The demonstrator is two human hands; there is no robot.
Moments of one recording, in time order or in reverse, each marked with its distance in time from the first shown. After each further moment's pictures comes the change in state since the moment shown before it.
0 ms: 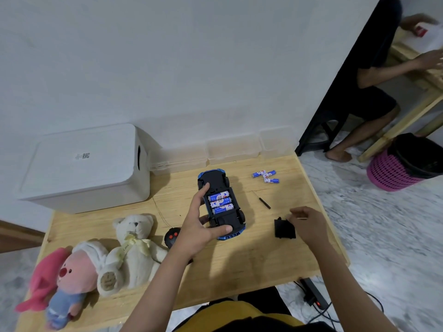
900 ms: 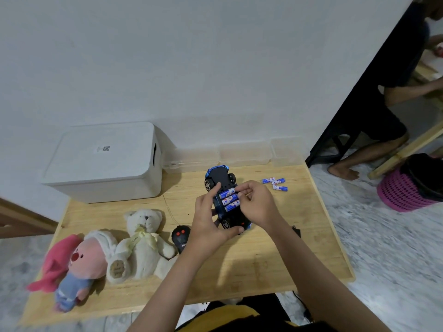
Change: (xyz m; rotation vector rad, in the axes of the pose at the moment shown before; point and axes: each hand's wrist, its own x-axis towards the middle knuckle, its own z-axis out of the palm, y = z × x) left_hand -0.008 0.004 0.015 0.167 0.178 0.168; right_hand -0.044 -0.134 0.071 0.051 -0.303 -0.377
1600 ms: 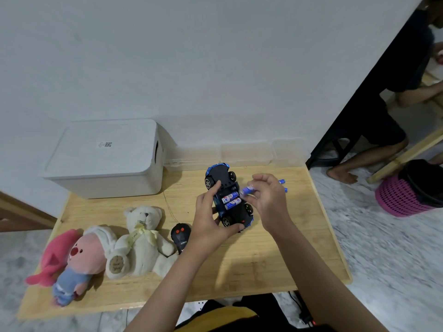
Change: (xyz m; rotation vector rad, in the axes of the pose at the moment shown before) left_hand 0.001 -0.002 0.003 0.018 0.044 0.005; right_hand -0.013 -0.026 -0.018 0.727 0.138 0.219
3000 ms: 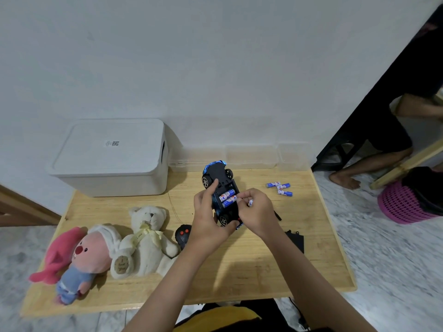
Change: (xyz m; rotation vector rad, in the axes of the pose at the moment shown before) left_hand 0.005 -0.003 -0.013 0.026 0.052 0.013; right_hand 0.001 0.032 0.015 -0.771 -0.096 -0.212
